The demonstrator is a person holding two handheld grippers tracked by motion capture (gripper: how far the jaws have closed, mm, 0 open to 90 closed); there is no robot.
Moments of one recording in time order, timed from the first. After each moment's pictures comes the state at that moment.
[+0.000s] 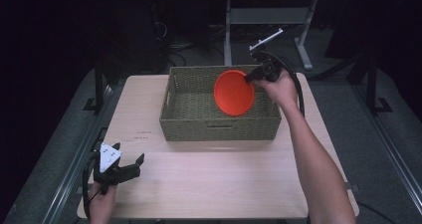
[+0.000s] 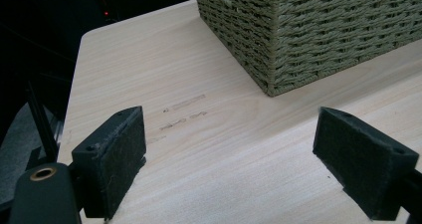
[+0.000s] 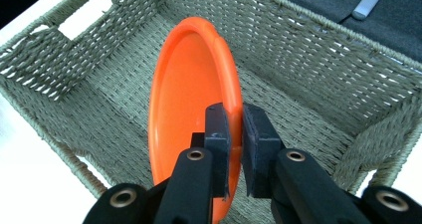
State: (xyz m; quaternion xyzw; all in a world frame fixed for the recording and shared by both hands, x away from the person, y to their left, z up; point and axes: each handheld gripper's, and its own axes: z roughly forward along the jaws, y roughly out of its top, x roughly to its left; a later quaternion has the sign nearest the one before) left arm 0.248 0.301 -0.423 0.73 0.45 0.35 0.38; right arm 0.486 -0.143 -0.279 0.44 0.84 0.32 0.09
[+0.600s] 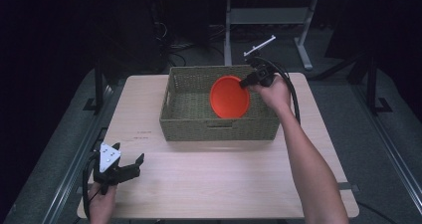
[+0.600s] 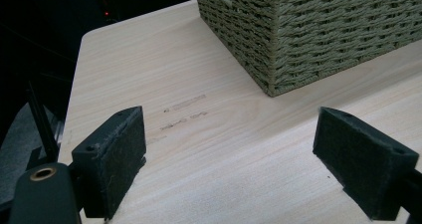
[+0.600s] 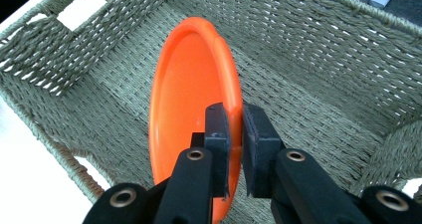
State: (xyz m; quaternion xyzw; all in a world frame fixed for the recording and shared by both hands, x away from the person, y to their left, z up) left arm 0.248 0.301 -0.423 0.73 0.45 0.35 0.38; right arm 0.490 -0.131 -0.298 0.44 0.84 0.31 0.07
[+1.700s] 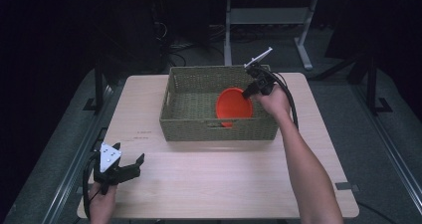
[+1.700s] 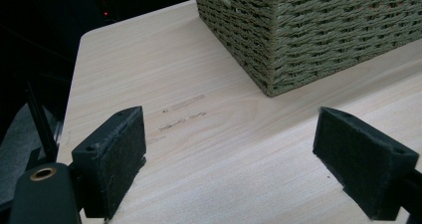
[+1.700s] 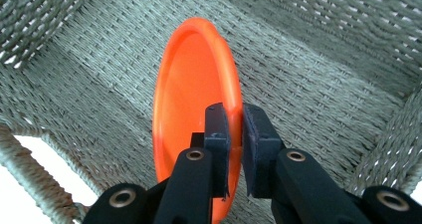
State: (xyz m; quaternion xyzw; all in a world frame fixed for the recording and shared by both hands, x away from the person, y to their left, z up) left arm 0.248 0.300 -0.423 0.73 0.45 0.35 0.38; right arm 0.498 -0.135 -0.339 0.46 0.85 0.26 0.05
